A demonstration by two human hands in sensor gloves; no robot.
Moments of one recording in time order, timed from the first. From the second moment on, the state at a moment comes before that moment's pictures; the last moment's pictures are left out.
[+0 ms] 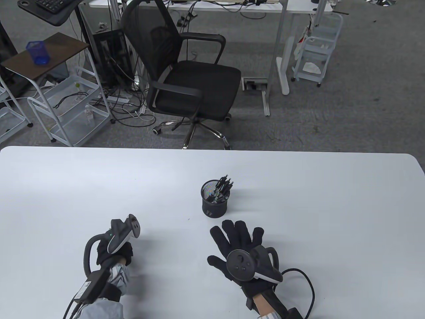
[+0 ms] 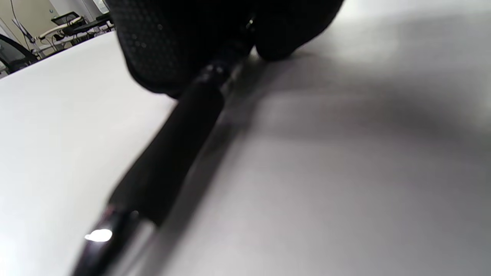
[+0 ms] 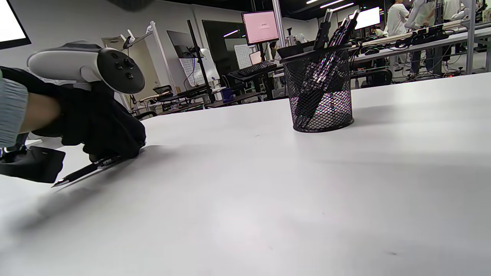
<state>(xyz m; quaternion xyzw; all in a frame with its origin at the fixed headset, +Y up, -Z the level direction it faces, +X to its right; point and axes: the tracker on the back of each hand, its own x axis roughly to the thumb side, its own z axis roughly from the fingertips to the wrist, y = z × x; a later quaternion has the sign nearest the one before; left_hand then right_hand) -0.282 -0.793 -0.341 -0.22 0.20 -0.08 0.95 0.071 -0.723 -0.264 0.27 0.03 0.95 0.13</state>
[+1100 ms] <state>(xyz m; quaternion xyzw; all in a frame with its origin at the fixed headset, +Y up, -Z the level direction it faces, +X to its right) -0.287 -0.792 -0.345 -0.26 0.19 -0.04 0.95 0.070 -0.723 -0.264 0.27 0.04 0.95 0.13</state>
